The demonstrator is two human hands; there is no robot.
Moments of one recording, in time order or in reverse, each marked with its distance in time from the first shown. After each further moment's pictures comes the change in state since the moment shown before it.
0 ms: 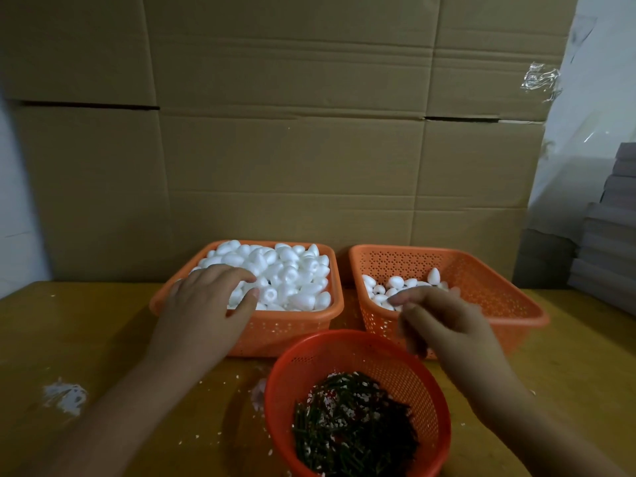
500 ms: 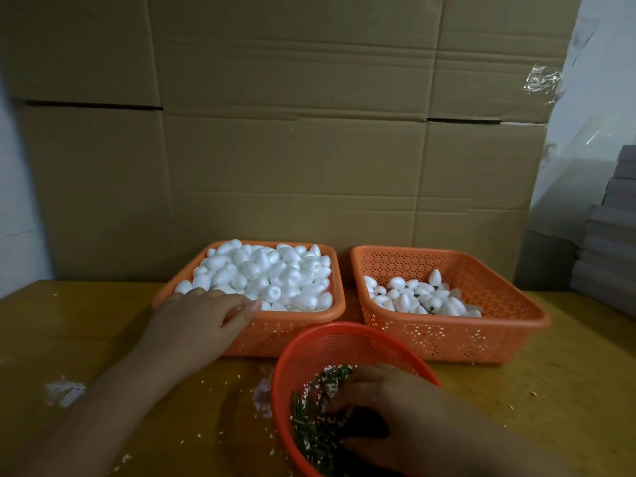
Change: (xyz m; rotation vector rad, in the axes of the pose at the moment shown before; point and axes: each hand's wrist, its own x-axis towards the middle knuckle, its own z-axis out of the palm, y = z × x) left_hand 0.003 -0.022 0.002 0.286 -0.351 0.023; right_hand -0.013 0.032 0.024 -0.890 -0.679 -0.362
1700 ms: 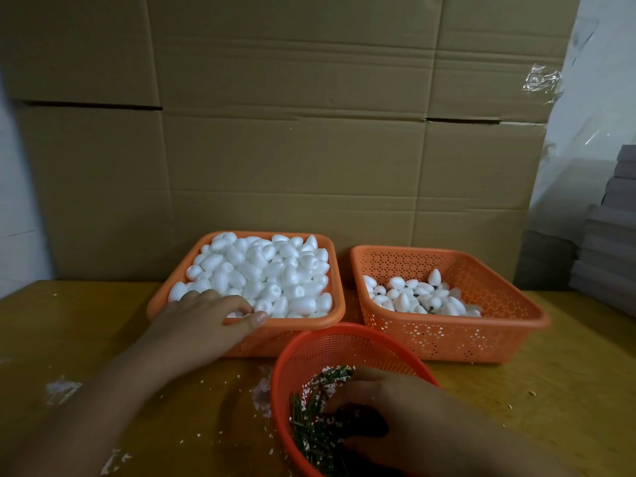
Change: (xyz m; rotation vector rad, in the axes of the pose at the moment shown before) left_hand 0.004 -0.001 -0.004 -0.097 -0.171 -0.075; right_hand 0.002 0.006 0.004 0.053 -0.054 0.040
